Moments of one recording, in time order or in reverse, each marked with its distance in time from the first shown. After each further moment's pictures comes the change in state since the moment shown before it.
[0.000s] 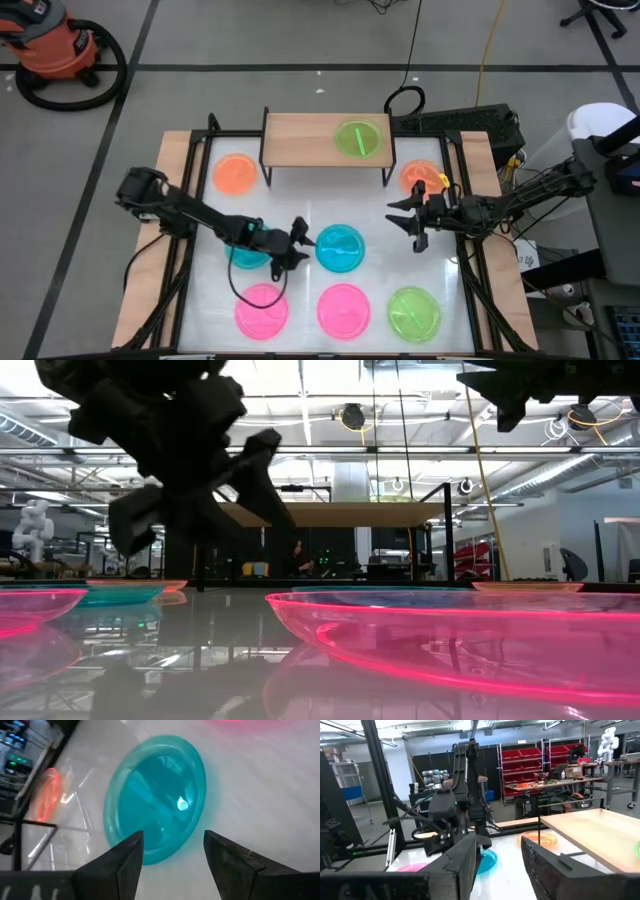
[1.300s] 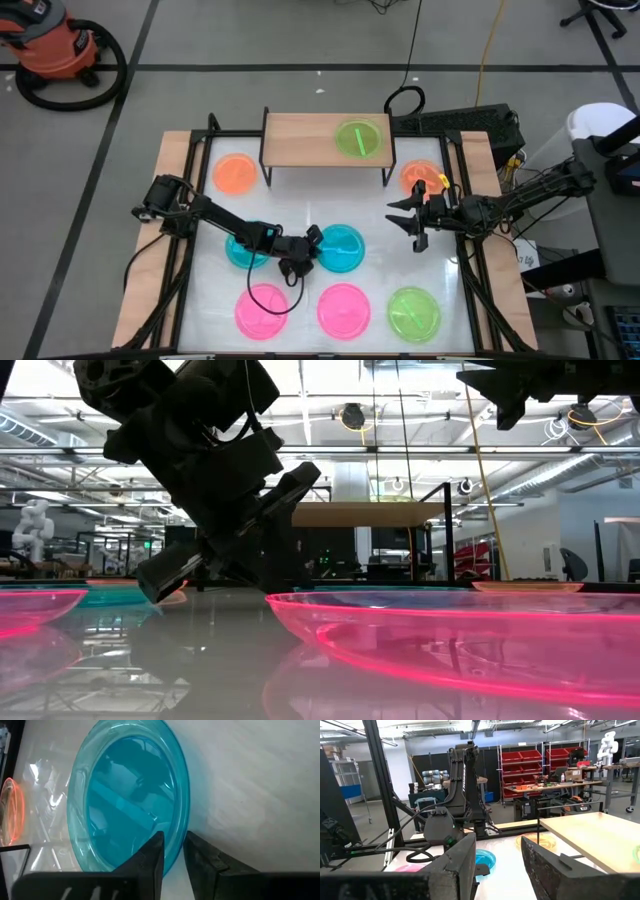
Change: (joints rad) left arm 0.024 0.206 0.154 -0.093 0.000 0.148; right arm 0.000 0.002 -0.001 0.013 0.000 -0.024
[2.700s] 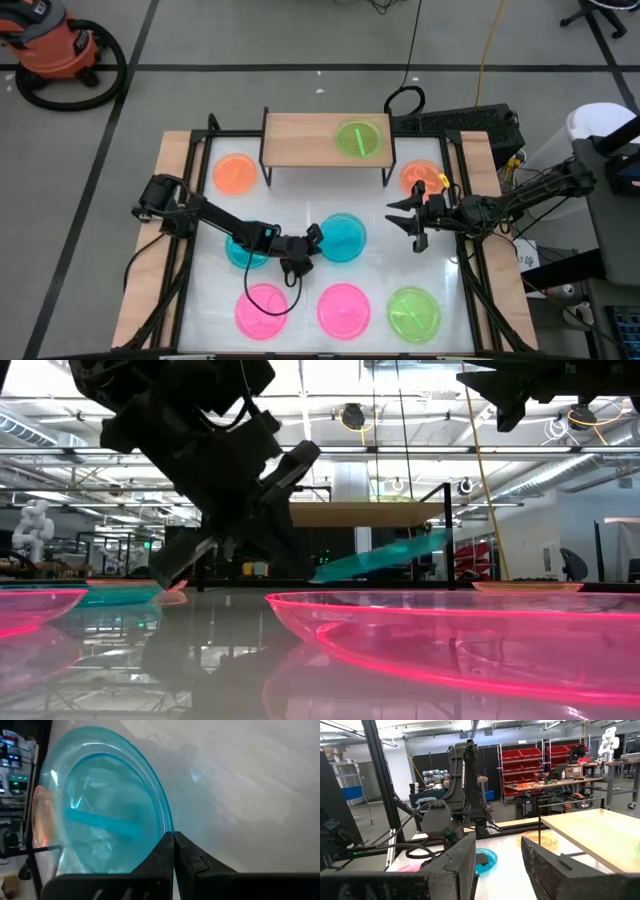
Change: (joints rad) left arm -0.019 -0.038 -0.001 0.012 -0.069 0.076; right arm 0.000 0.000 0.000 -0.007 0.000 0.025
